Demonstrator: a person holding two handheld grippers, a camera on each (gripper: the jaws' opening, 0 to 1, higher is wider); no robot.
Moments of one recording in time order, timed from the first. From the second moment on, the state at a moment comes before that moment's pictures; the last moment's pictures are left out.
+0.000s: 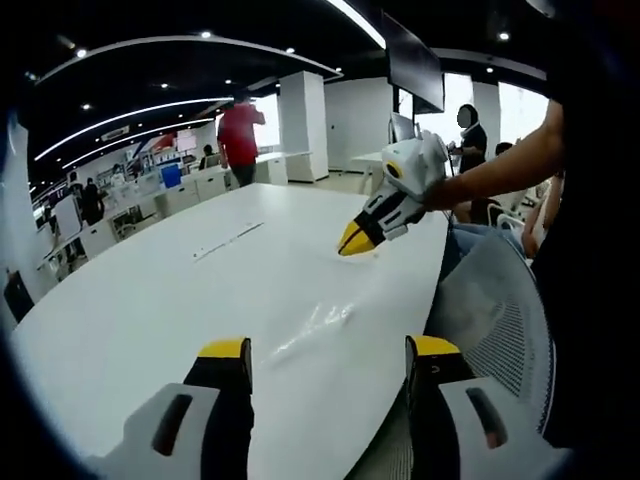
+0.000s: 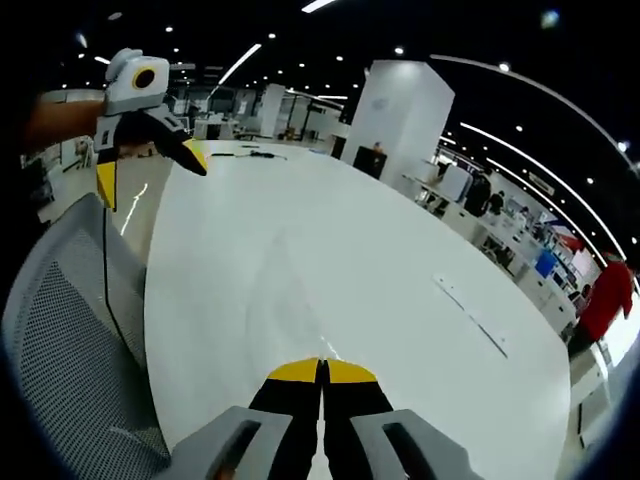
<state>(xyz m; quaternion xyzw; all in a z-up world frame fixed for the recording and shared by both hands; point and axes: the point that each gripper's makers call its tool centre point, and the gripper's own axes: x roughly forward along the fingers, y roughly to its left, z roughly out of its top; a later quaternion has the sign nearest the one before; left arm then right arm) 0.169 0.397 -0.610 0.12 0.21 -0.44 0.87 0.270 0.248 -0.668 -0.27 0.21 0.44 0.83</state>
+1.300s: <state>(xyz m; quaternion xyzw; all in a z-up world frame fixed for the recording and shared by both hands) 0.134 0.402 -0.645 0.09 0.18 -0.37 0.91 0.322 0.243 -0.710 -0.27 0.21 0.36 0.87</state>
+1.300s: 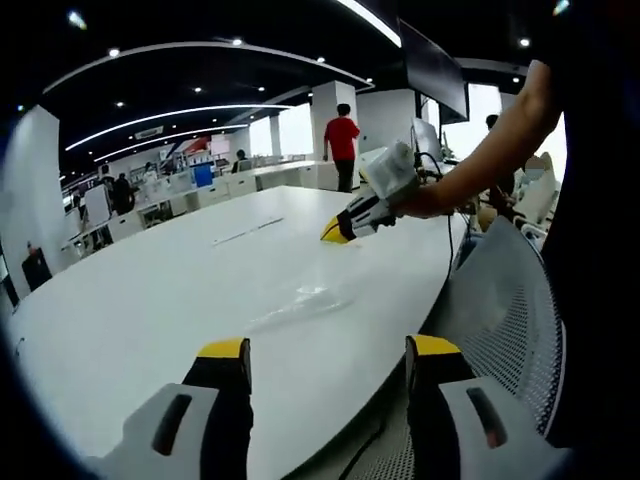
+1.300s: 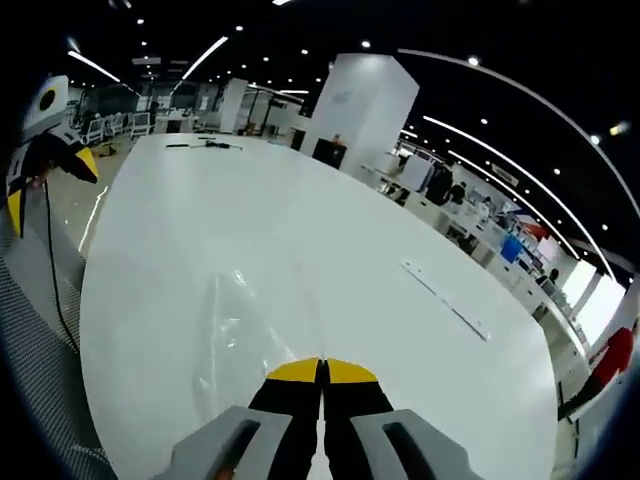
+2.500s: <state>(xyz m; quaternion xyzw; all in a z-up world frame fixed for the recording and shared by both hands) 0.152 0.402 -0.666 0.11 0.18 -0.36 0.91 0.307 0.250 -0.719 -0.27 0.24 0.38 0.85</state>
